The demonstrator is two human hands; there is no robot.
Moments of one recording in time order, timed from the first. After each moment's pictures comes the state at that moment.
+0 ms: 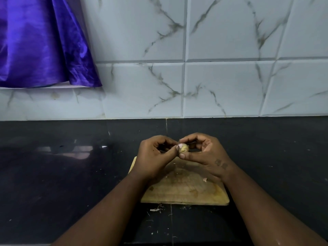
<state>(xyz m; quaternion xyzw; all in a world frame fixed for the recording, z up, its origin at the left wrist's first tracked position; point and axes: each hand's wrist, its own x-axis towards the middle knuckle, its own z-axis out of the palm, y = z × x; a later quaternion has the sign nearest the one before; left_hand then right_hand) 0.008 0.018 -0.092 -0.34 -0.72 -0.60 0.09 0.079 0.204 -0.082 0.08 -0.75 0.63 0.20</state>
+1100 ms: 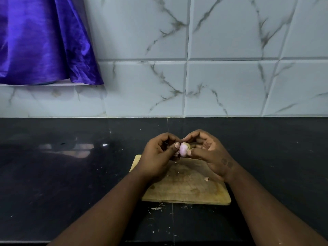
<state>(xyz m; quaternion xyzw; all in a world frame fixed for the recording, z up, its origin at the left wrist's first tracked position) 0.001 0.020 -0.099 -0.34 -0.67 -0.65 -0.02 0.076 0.205 -0.083 0.09 -0.72 0.67 0.16</state>
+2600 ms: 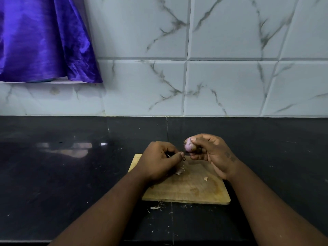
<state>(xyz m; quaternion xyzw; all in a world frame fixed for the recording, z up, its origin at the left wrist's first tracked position) 0.001 0.015 -0.100 -0.38 -0.80 -0.45 0.04 0.074 0.212 -0.081 -0.01 -0.67 0.73 0.13</state>
